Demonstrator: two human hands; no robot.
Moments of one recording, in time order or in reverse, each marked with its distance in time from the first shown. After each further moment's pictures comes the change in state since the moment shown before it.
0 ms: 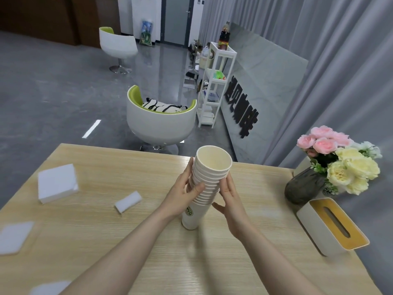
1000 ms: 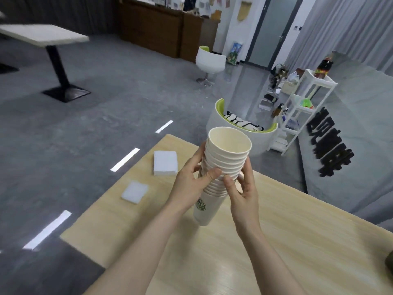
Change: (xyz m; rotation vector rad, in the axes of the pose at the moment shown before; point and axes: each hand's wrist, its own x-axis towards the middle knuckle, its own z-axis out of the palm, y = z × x) left_hand -0.147 0.047 -0.172 -0.046 0.578 0.103; right_hand -0.037 -0.043 0.228 0.018 -0.171 -0.452
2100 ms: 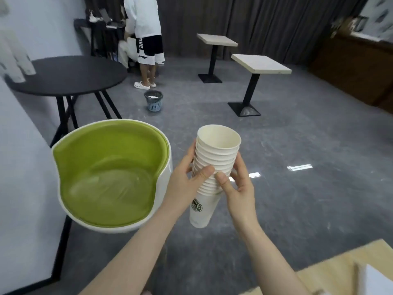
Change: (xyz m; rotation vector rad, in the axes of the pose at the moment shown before) left_hand -0.109 0.017 -0.500 0.153 0.881 0.038; right_hand -0.033 -0.023 0.540 0.351 -0.904 0.079
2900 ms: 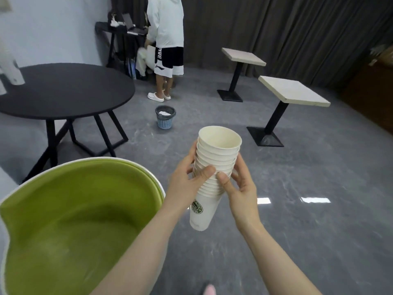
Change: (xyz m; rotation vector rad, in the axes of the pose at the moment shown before) left_hand 0.381 -0.076 -0.065 0.005 0.176 -0.010; right_hand 0.395 0.108 0.062 -0.006 -0.154 -0.004
